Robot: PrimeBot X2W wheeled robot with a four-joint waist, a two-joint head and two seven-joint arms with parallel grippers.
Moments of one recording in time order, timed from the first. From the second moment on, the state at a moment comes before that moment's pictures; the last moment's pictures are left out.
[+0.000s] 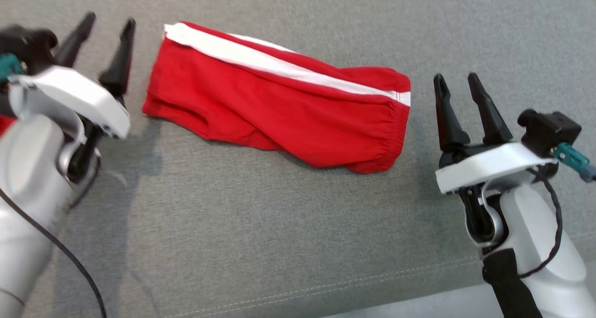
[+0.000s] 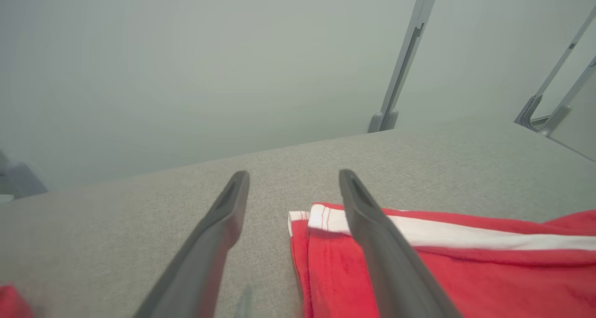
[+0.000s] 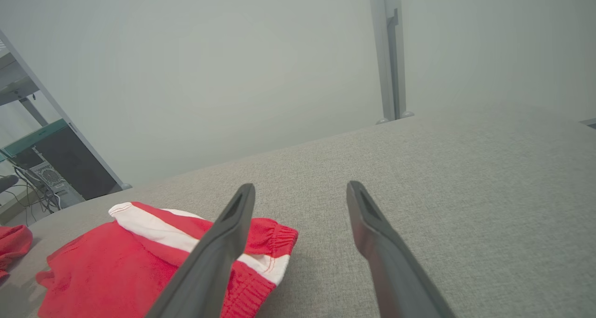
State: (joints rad) left arm -0.99 0.49 -0.82 0.75 -0.94 -0.07 -0.26; right arm -0.56 -0.06 0.20 0.44 0.47 0.13 -0.25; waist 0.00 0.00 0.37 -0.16
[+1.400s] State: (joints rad) left arm -0.86 0.21 -0.36 1.16 -0.67 -0.11 -0.23; right arm -0.42 -0.06 0.25 0.47 0.49 0.13 -0.25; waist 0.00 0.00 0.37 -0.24
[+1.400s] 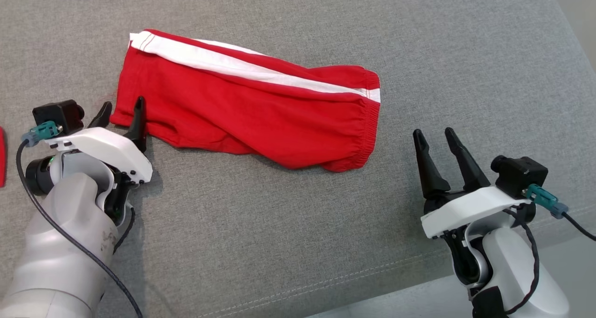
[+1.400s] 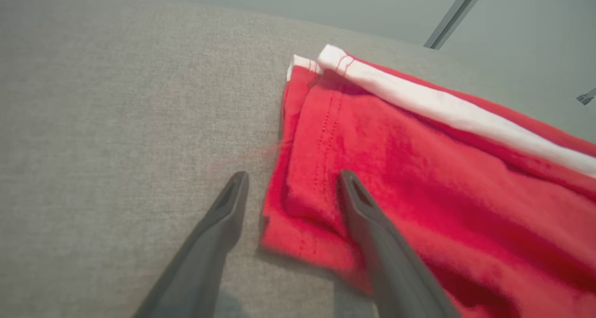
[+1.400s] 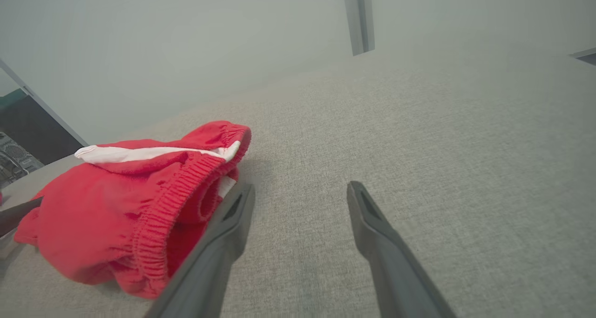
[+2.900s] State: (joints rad) left arm -0.50 0.03 -0.30 0.91 -0.56 -0.07 -0.25; right arm -0.40 -0.08 0.23 0.53 0.49 0.13 -0.25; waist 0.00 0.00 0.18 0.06
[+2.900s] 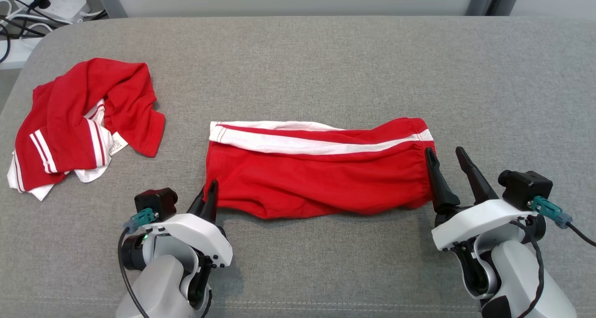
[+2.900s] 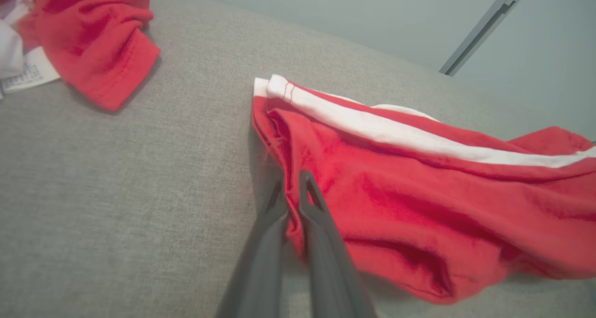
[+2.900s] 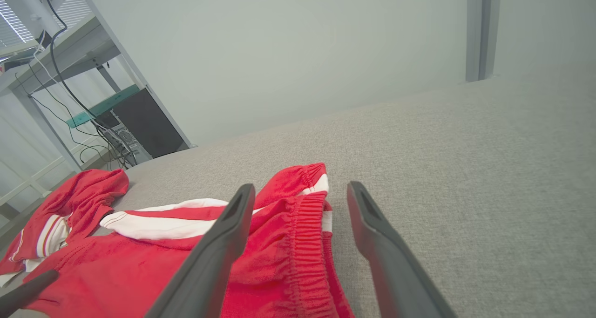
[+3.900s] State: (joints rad) left arm -0.22 0.04 -0.16 0.47 -0.23 0.00 -0.25; right arm -0.34 -0.10 0.13 0.61 0.46 0.13 -0.25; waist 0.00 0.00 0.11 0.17
